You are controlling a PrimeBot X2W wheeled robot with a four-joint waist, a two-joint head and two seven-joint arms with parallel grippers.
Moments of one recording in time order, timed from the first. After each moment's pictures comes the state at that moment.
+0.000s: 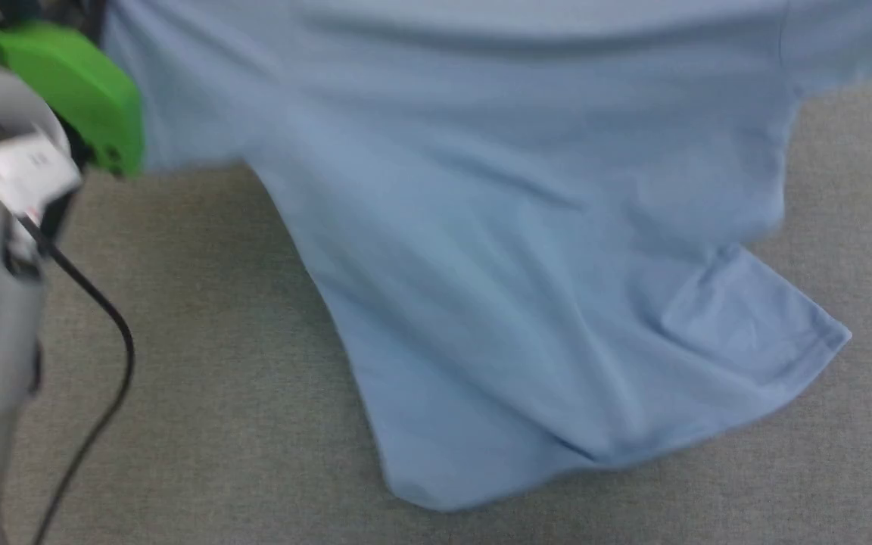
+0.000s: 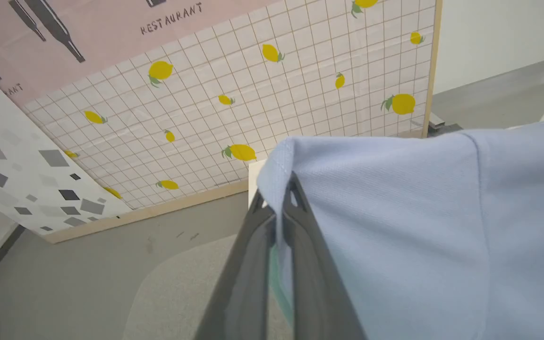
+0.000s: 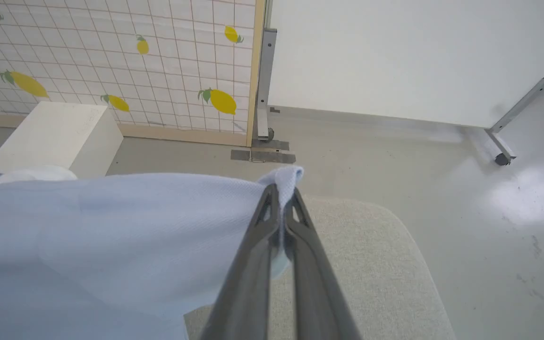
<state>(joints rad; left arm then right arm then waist) -0.79 0.51 -0.24 0.03 -0.32 -0.01 0.43 -0.95 -0.28 -0.22 0.30 0.02 0.13 0.70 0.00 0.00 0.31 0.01</state>
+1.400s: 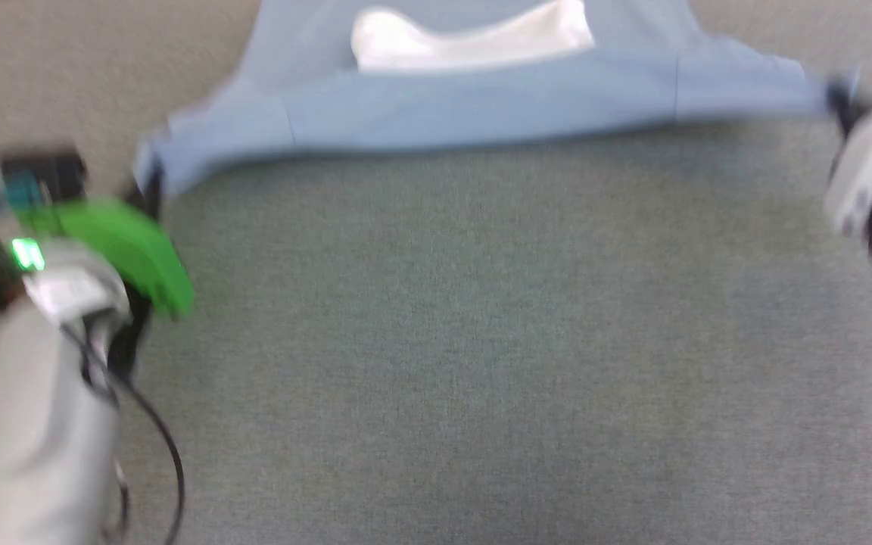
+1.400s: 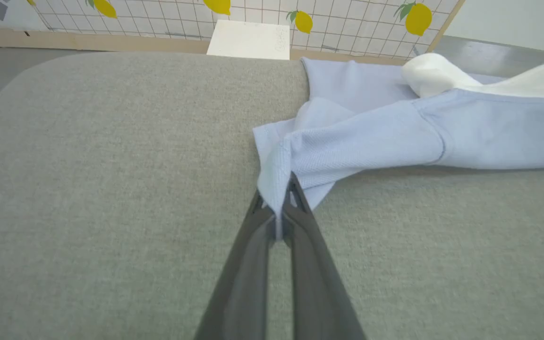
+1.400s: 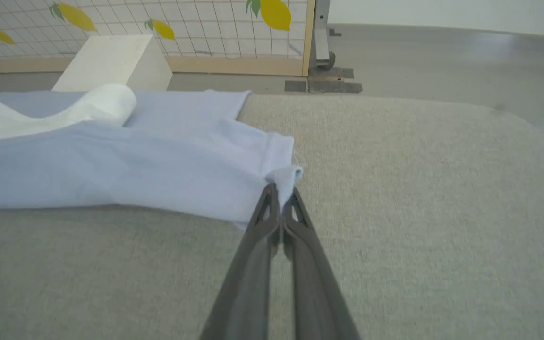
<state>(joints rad) -0.57 0.39 -0.16 0.35 -0.51 -0.01 0.20 -0.73 -0.27 -0.13 0.42 0.22 0.13 0.48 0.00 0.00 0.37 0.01</state>
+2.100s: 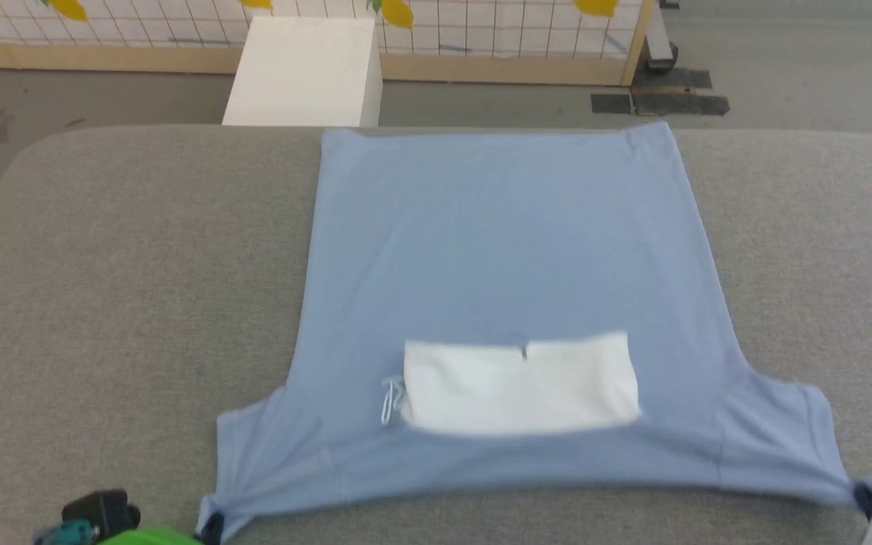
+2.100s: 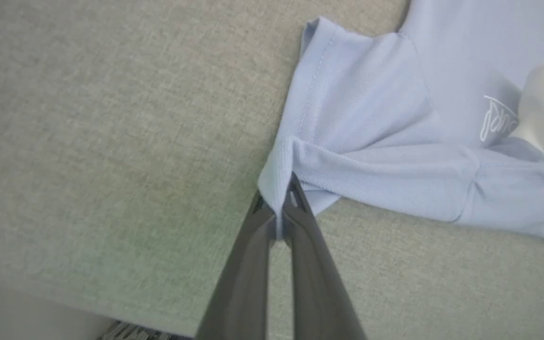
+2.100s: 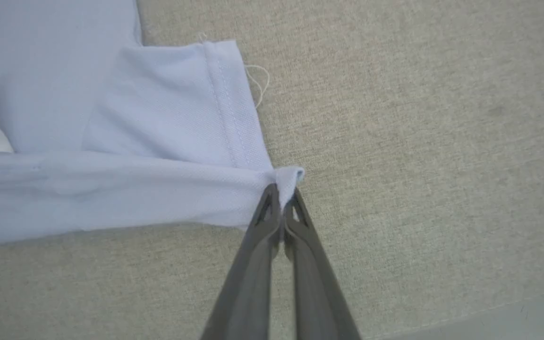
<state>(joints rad) 0.21 0.26 -0.08 -0.03 -0.72 0.19 0.33 0.09 -0.05 -0.45 -0.08 0.22 0.13 0.78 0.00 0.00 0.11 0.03</state>
